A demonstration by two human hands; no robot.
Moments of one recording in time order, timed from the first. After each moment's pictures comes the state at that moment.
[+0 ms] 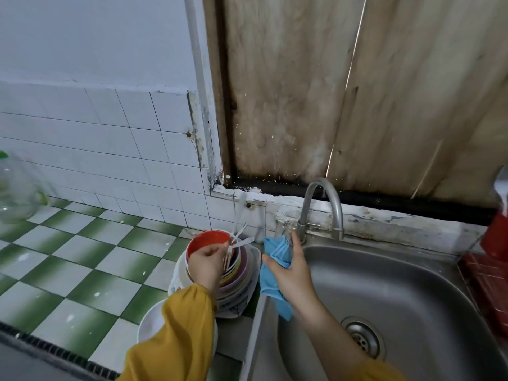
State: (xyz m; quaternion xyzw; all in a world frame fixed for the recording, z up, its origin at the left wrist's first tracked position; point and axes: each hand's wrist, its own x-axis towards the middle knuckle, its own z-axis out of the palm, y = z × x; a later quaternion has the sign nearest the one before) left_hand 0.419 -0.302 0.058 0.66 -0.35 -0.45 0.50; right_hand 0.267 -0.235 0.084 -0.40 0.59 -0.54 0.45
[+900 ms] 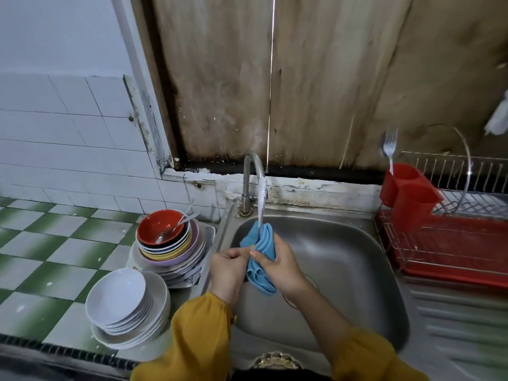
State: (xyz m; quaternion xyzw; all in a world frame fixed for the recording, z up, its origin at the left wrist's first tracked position) left_hand 0.289 -0.160 0.082 0.54 -0.37 -0.61 0.45; right_hand 0.180 -0.138 0.073 -0.47 0.56 -0.51 0.45
